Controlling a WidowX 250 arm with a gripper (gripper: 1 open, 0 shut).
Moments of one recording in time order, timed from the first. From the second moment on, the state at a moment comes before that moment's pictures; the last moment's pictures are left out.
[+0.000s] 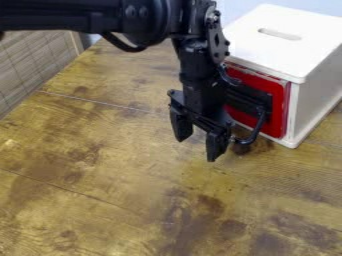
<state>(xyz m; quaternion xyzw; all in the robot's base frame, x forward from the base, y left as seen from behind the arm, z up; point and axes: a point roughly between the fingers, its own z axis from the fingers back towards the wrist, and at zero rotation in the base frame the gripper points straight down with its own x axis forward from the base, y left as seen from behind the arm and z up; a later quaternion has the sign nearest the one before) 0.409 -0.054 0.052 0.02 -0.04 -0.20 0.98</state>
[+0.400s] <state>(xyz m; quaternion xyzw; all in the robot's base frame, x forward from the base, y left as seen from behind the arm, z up) 0.409 -0.052 0.052 0.02 -0.04 -0.19 0.98</state>
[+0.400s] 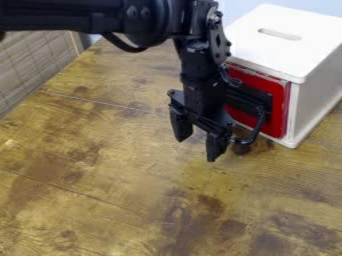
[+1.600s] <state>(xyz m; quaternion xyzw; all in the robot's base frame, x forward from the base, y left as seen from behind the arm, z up) 0.413 -0.048 0.050 0.03 -0.02 -0.20 0.98</state>
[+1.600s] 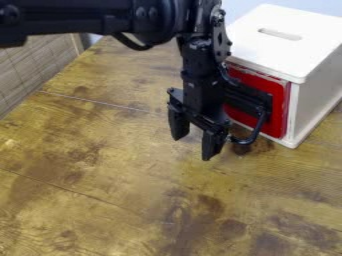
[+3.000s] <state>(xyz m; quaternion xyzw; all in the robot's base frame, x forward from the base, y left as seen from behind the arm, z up) 0.414 -0.046 0.072 0.04 -0.02 -0.15 0.99</state>
